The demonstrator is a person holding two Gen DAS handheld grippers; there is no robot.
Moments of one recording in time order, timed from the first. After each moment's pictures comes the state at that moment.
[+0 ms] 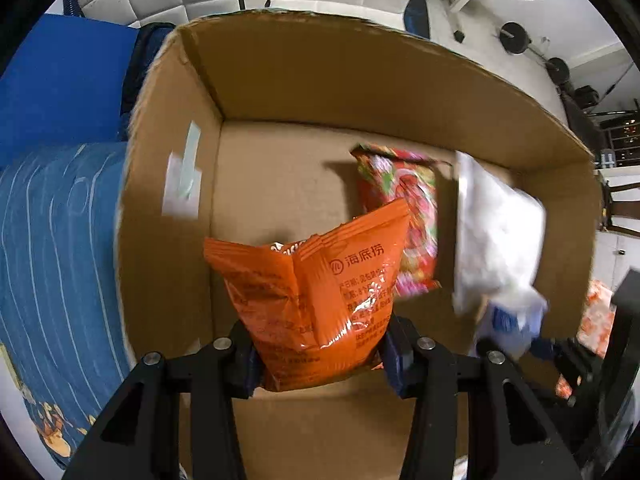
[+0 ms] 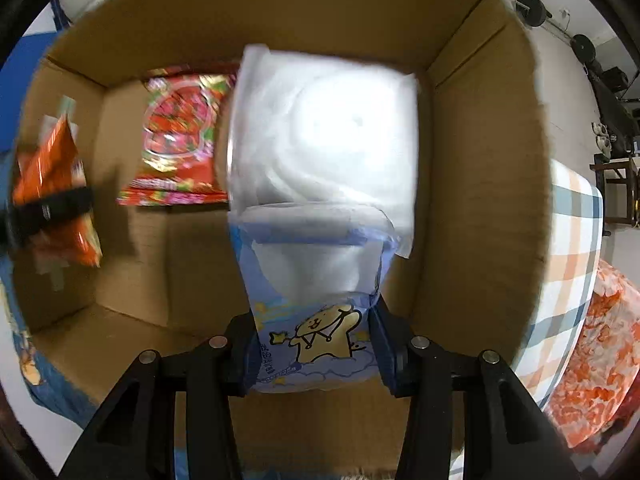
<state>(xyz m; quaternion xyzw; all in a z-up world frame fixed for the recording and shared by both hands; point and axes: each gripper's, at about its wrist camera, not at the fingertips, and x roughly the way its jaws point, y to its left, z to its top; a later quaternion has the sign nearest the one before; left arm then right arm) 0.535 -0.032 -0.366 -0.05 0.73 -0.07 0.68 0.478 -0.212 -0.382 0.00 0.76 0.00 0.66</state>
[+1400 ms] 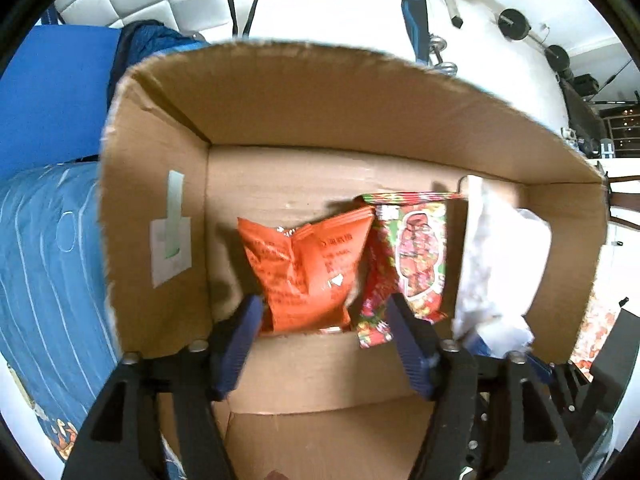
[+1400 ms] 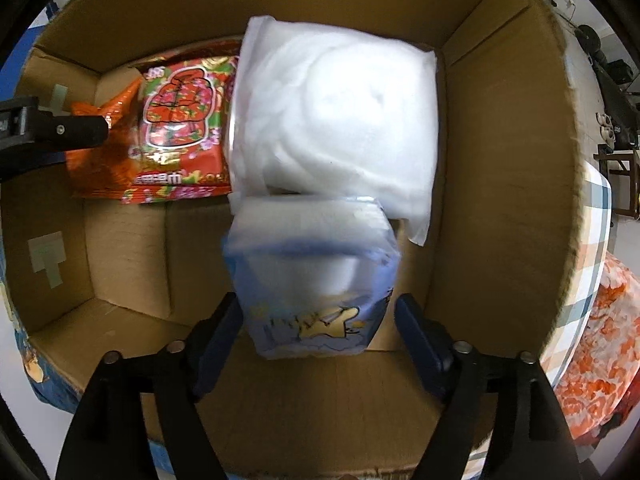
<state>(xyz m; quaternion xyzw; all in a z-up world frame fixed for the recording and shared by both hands) 0.581 -0.026 -0.374 -0.04 0.75 -0.08 0.65 0.494 -0.211 -0.393 0.01 0.77 0.00 0.64</state>
